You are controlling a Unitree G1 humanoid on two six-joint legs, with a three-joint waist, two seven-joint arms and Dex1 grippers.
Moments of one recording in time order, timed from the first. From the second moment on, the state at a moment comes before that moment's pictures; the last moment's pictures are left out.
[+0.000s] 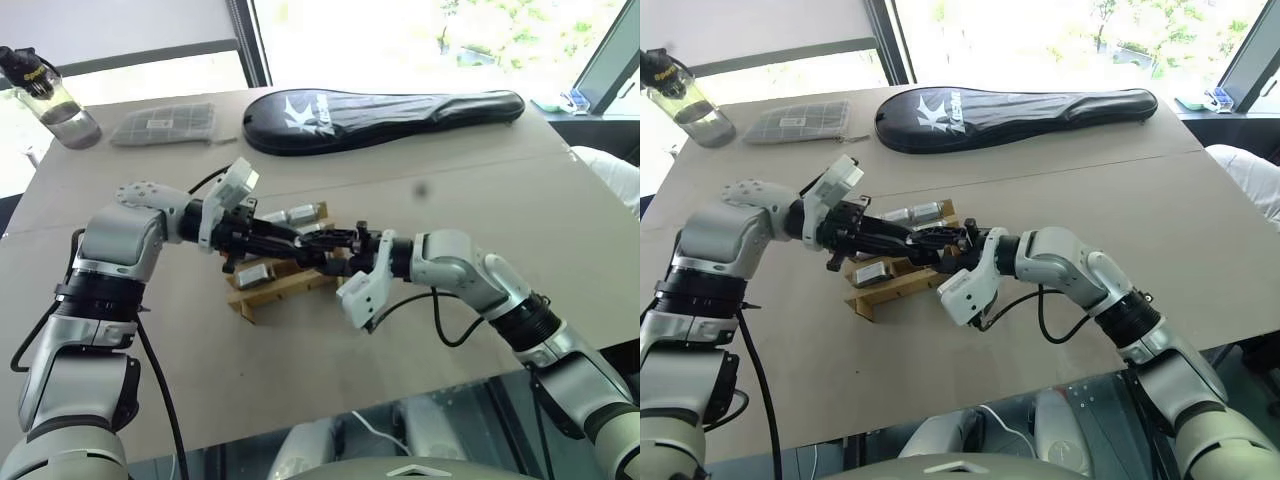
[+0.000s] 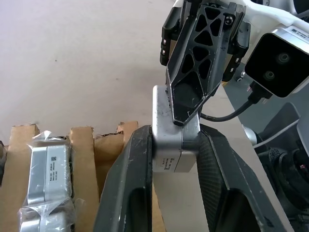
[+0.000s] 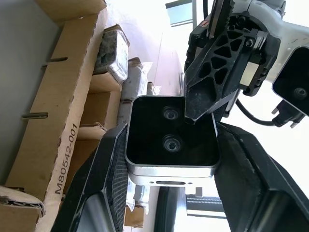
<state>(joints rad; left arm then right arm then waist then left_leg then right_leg) -0.72 0.85 -0.13 0.21 -0.47 0.58 -1.60 -0.70 -0.39 0.53 0.06 -0.58 -0.61 0.58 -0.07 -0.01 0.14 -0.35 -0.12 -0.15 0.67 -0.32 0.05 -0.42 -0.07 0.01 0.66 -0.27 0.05</state>
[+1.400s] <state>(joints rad) -0.66 0.79 -0.06 0.45 -0.32 0.07 -1.56 0.41 -0.70 -0.48 -0.57 0.95 0.39 1.07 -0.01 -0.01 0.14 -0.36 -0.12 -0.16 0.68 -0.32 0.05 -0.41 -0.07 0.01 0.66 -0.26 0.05</state>
